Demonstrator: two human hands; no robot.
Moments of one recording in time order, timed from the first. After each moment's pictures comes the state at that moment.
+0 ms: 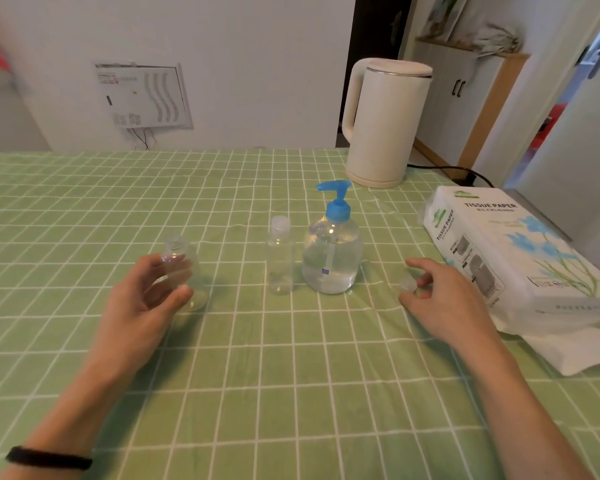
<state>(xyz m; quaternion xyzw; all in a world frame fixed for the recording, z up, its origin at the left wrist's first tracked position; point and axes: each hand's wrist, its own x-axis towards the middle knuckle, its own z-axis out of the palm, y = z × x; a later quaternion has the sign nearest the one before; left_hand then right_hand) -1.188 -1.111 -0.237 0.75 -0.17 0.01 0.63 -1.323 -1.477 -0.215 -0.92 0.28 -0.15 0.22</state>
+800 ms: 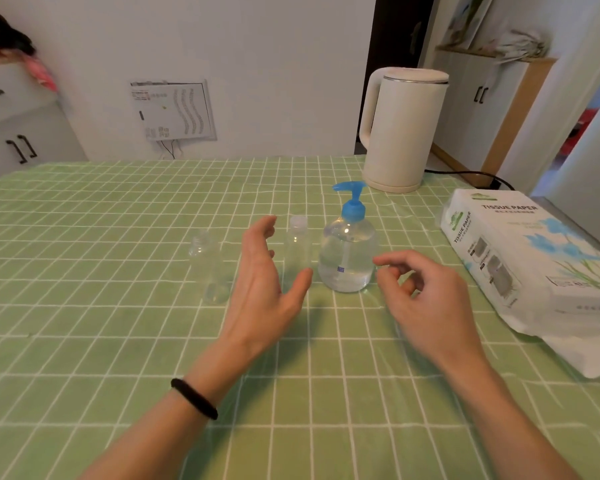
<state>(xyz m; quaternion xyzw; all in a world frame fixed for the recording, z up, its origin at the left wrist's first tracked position) -1.230 -1.218 -0.210 0.81 -0.28 0.13 0.49 -1.326 -1.417 -0.204 -0.85 0.10 -0.32 0.41</state>
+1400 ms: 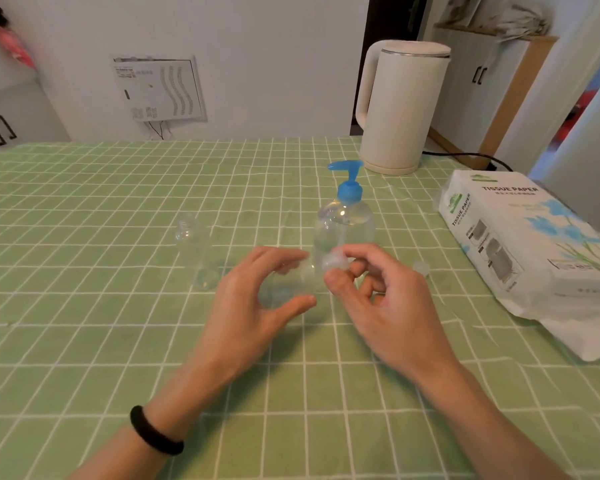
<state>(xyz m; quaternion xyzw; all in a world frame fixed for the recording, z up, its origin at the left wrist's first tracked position) -1.251 -1.194 -0.213 0.81 -0.34 0.07 0.48 -1.333 -1.377 -0.203 -0.83 0.03 -0.26 0.49</state>
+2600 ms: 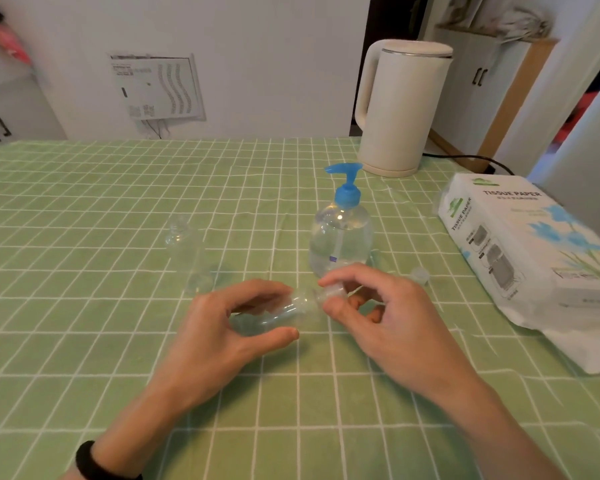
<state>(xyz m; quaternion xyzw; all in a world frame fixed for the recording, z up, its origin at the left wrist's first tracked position) -1.247 -1.165 -0.229 0.79 -0.34 -0.01 0.50 -1.341 -1.386 -0.195 -0.87 -0.01 -0.18 0.46</state>
